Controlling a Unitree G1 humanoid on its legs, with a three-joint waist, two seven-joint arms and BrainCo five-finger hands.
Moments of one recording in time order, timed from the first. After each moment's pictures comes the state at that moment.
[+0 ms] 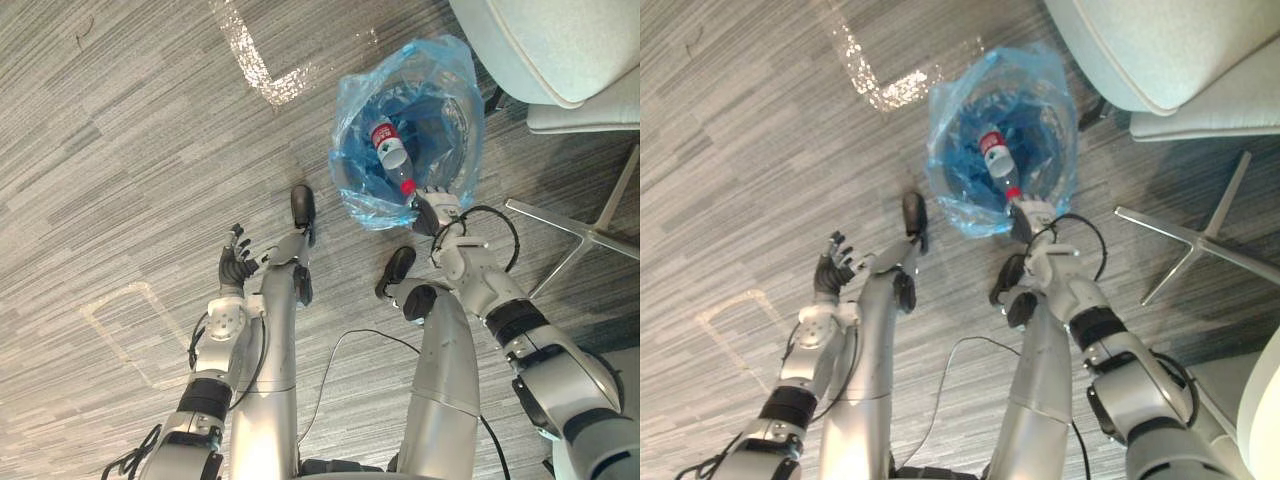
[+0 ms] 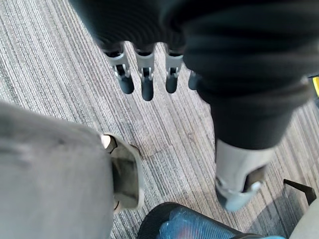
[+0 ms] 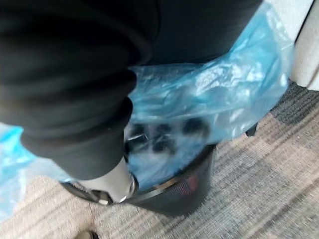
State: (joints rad) left arm -0.31 0.15 -0.04 0.48 -0.20 -0.19 0.21; right arm -0.73 -0.49 0.39 0.62 -0.69 -0.04 -0.28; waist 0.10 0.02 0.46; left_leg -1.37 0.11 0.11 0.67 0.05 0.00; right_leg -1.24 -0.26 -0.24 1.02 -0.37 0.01
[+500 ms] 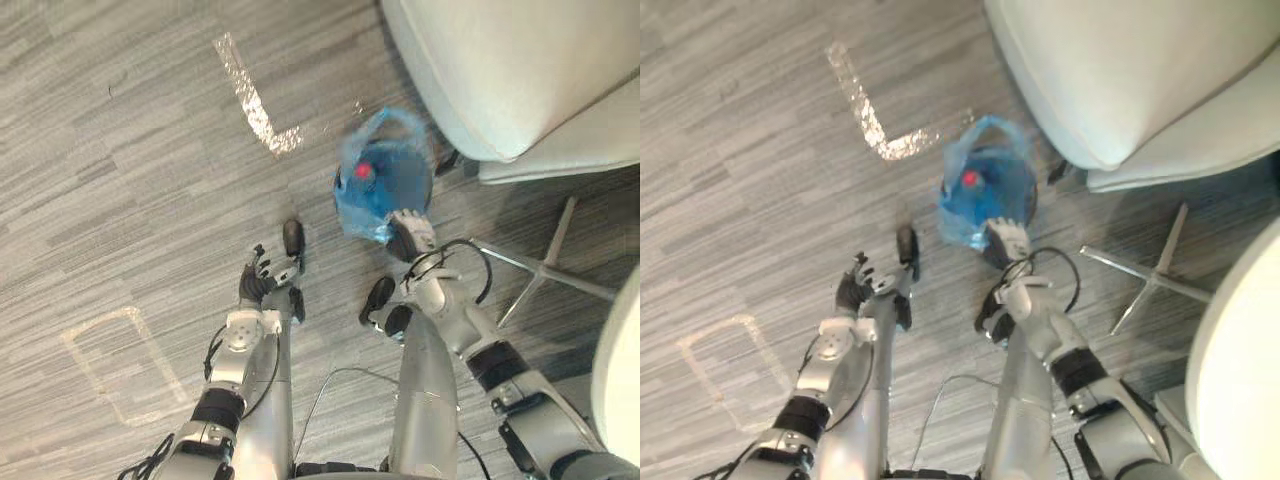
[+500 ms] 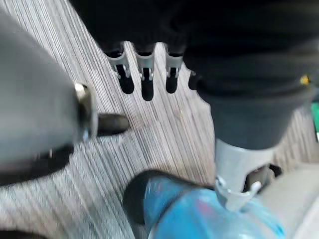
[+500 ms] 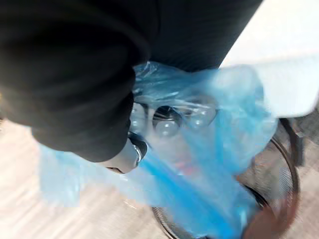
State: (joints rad) left arm -0.22 0.10 -0.10 0.50 -0.15 -0.13 0.21; right arm -0.44 -0.36 0.37 0.30 -0.64 -0.04 -0.27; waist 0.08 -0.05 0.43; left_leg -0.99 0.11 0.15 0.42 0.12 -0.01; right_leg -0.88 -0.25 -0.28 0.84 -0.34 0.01
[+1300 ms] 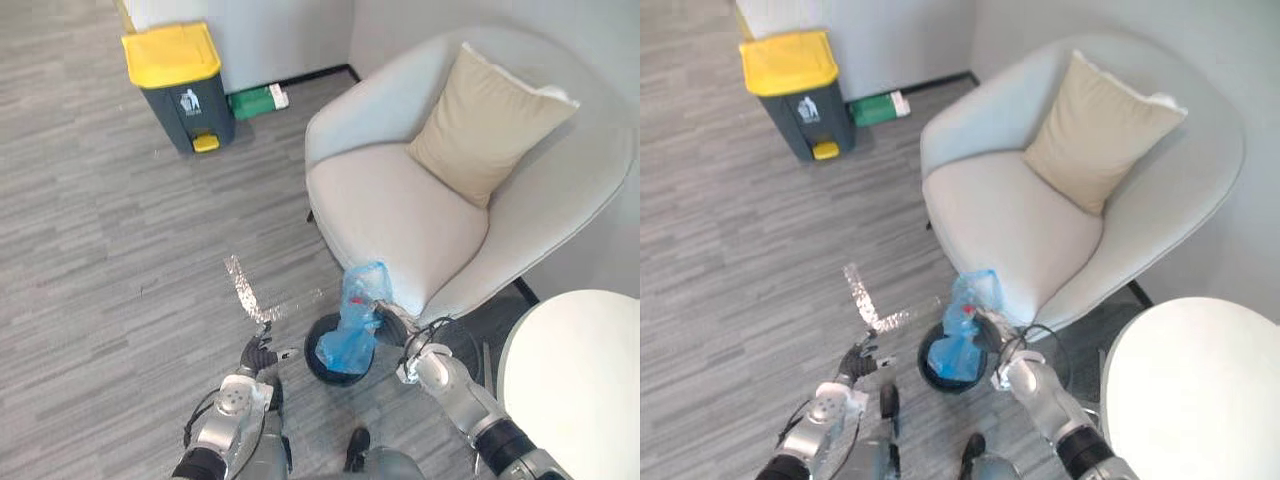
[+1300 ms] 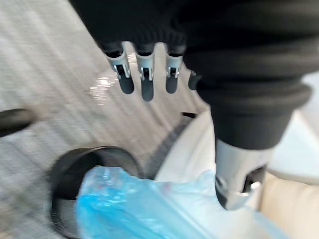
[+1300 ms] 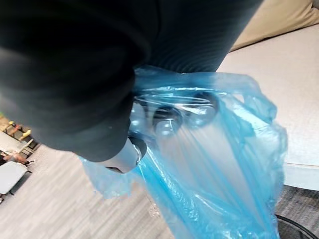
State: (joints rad) left arm -0.01 0.18 -0.22 0.54 -0.02 -0.12 0.10; right arm -0.12 -0.36 0.40 0.26 -0.49 -0.14 -0.03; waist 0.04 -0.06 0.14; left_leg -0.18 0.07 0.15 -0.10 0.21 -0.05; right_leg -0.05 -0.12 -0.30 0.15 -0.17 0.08
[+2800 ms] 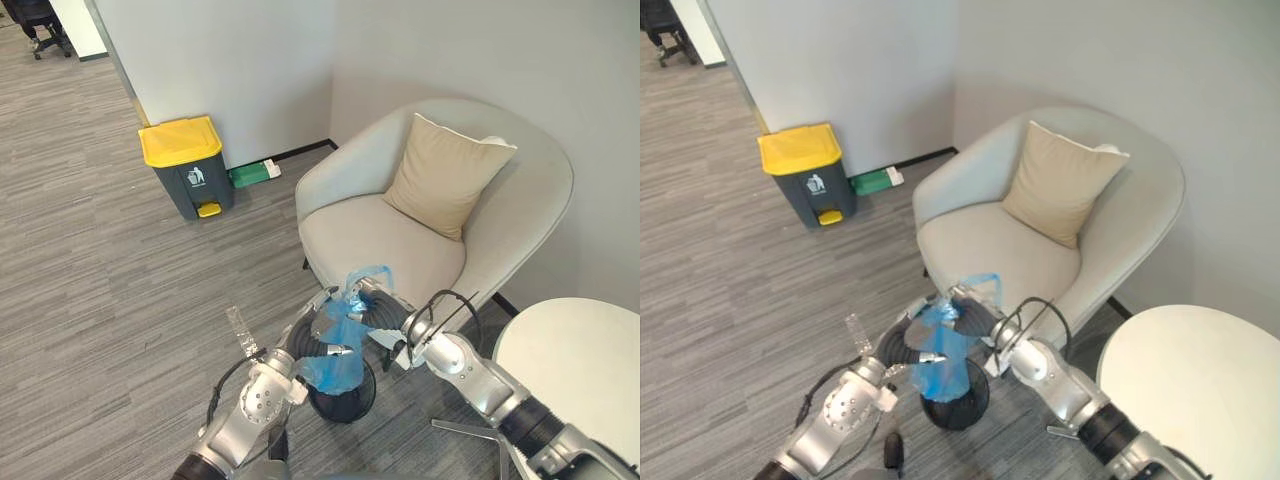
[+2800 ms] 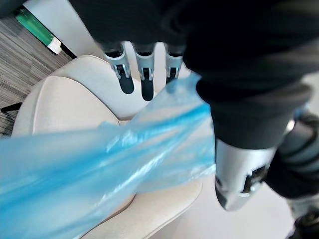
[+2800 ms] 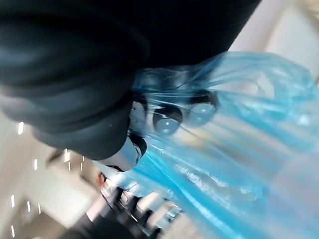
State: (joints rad) left arm 0.06 0.22 -0.47 0.09 0.34 -0.21 0.15; right arm -0.19 -0.44 0.51 0.05 -0.12 -0.26 0.02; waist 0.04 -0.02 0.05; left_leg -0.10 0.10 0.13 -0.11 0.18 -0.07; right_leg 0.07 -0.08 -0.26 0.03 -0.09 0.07
